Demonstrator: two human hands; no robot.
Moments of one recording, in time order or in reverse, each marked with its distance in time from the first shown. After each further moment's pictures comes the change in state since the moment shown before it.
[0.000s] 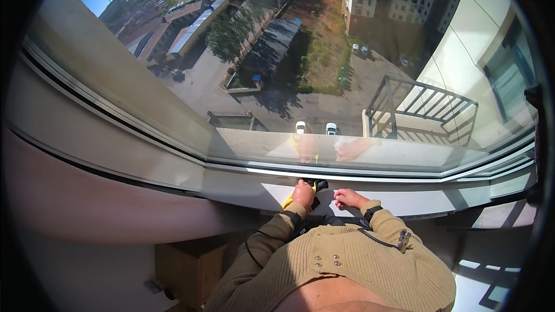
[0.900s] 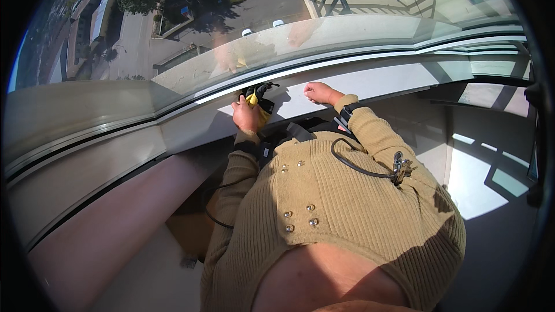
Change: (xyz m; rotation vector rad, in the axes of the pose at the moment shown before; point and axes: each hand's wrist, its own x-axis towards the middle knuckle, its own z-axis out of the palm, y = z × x) left_hand -0.024 -0.065 -0.005 -0.199 0.263 -0.128; right_hand -0.017 0.004 0.024 -0.075 0.335 0.019
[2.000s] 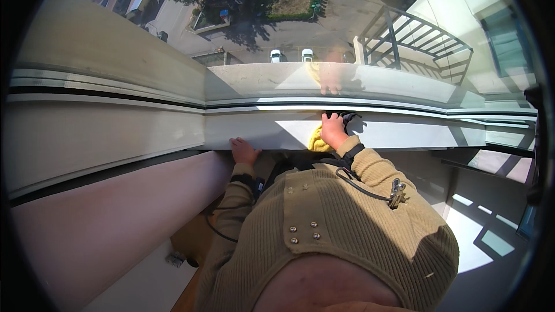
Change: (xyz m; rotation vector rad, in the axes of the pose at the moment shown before) left_hand -0.006 -0.206 -0.056 0.455 -0.297 -0.097; right_hand 0.026 -0.110 0.143 -1.064 0.423 -0.064
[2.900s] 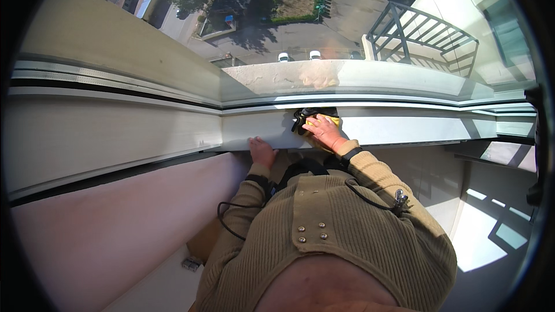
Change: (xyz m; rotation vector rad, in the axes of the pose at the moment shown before) left_hand -0.008 -0.005 0.000 0.093 0.151 0.131; right_hand 0.003 -0.057 0.033 0.124 0.305 -0.659
